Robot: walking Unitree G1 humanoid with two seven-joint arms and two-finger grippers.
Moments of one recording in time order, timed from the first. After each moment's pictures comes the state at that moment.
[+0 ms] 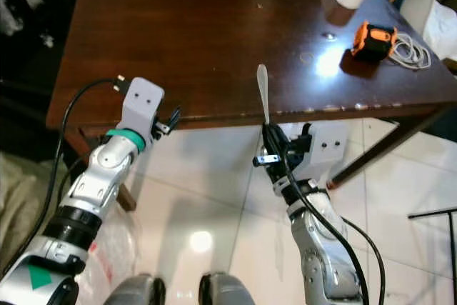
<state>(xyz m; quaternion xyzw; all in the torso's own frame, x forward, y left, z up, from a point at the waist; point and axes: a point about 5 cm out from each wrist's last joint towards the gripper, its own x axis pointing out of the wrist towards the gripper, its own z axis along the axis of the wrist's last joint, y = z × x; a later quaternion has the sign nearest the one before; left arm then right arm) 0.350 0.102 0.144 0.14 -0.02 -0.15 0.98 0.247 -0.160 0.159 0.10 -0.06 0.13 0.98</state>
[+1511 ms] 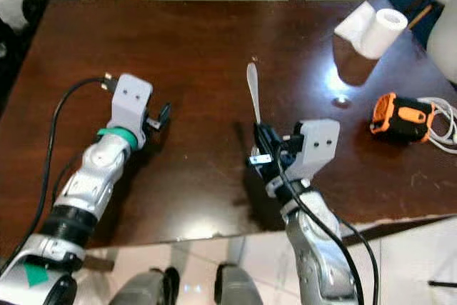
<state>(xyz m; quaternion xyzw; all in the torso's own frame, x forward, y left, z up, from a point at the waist) 0.353 0.108 0.145 0.11 -0.02 -0.12 0.99 0.246 -0.158 0.157 0.10 -0.06 0.14 0.98</state>
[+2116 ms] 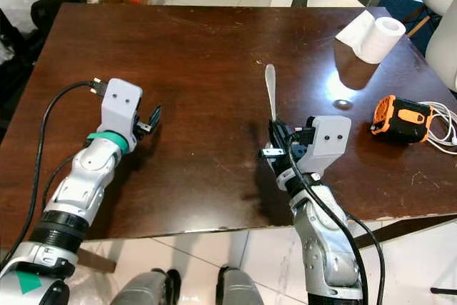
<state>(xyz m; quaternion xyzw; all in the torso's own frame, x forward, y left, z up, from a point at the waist) 0.348 0.124 0.141 0.12 -0.01 -0.11 0.99 0.263 -0.180 0.152 0.09 -0.05 0.09 0.99</state>
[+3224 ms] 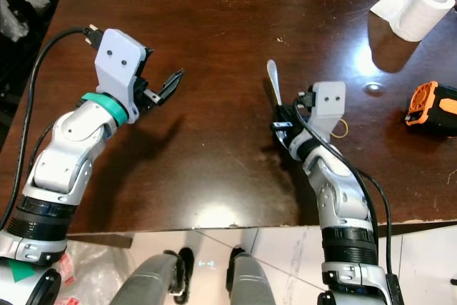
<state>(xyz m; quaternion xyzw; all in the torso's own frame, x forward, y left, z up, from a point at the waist) 0.336 0.099 0.225 0.13 -0.12 -0.24 0.95 0.328 -0.206 0.157 0.06 0.03 0.12 0.99</state>
